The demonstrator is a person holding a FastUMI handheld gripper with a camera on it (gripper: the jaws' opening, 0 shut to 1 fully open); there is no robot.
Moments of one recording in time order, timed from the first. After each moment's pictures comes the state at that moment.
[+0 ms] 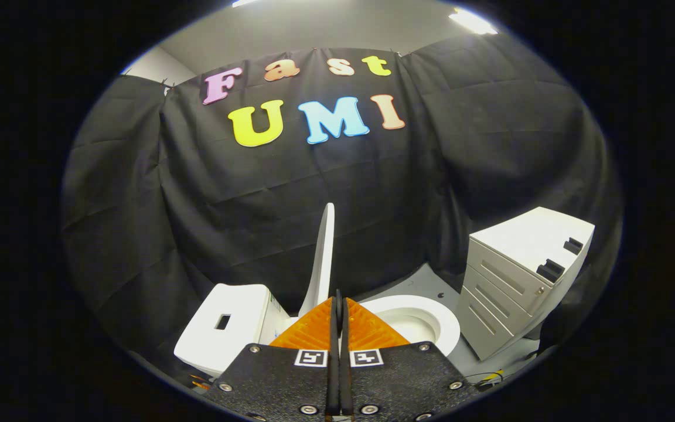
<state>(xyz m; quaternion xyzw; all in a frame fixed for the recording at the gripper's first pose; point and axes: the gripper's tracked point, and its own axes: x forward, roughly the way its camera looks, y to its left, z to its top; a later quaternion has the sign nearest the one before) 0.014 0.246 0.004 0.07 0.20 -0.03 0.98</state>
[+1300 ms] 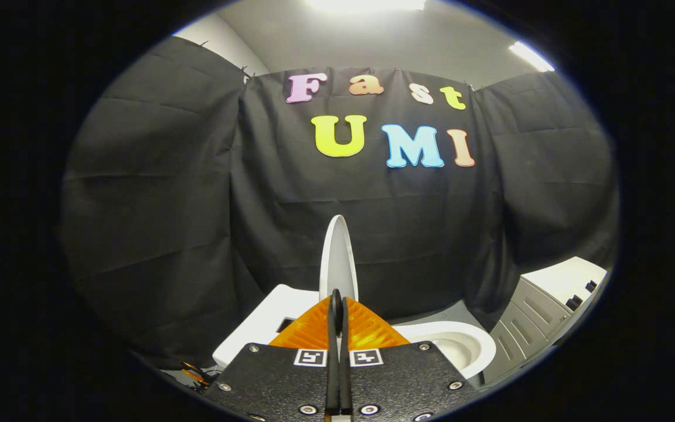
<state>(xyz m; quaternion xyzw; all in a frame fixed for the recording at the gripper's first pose) 0.008 0.414 0.024 0.00 0.13 0.09 0.99</state>
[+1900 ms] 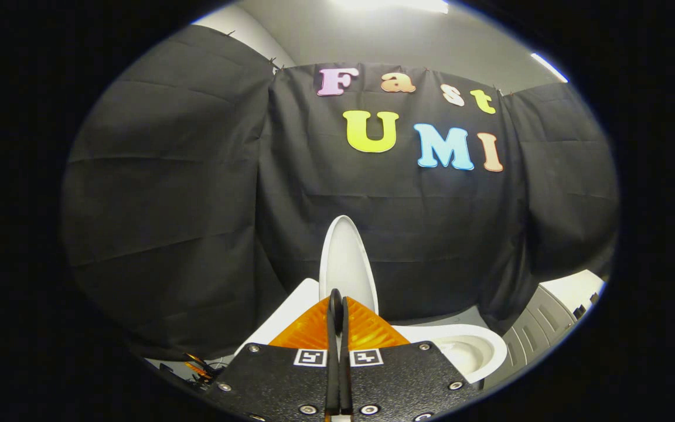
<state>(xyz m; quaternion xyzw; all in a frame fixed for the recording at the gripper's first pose) 0.005 0.469 0.011 -0.02 0.14 0.14 0.98</state>
